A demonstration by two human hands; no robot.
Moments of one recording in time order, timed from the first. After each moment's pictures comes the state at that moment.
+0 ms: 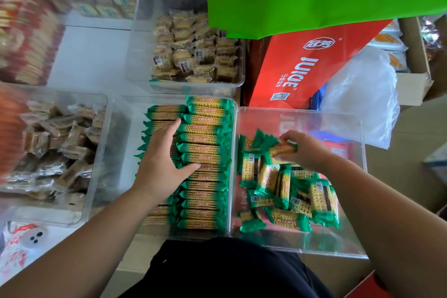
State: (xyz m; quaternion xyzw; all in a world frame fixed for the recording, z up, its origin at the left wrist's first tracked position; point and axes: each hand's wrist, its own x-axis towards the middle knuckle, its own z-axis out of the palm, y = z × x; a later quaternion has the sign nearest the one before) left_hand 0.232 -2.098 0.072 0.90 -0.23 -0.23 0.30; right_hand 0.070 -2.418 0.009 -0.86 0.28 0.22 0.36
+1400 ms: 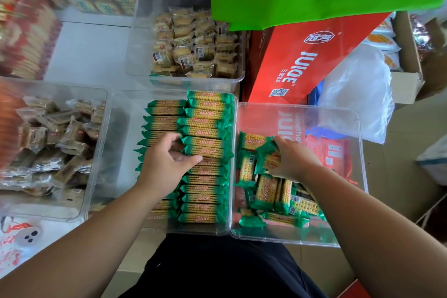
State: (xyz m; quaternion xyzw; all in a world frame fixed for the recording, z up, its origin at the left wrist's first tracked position) left_hand 0.224 -2.095 0.054 0.88 -0.13 -0.27 0.38; right_hand 0.063 -2.375 -0.007 -0.92 0.23 0.24 0.19
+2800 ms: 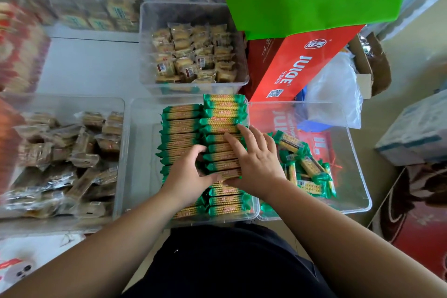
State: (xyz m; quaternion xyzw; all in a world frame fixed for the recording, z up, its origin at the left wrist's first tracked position) left_hand 0.228 -2.055 0.073 0.82 -0.24 -0.39 0.35; right_hand 0.106 -2.212 0.066 -0.97 0.20 0.09 0.06
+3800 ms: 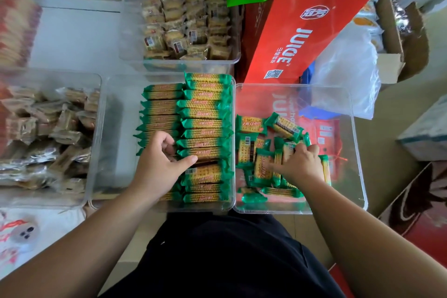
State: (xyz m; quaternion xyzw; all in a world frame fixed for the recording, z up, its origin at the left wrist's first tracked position) left_hand 0.206 -2.061 0.063 0.88 -0.14 -0.28 0.36; right_hand 0.009 -2.321 0.004 -0.79 0.53 0.25 0.19
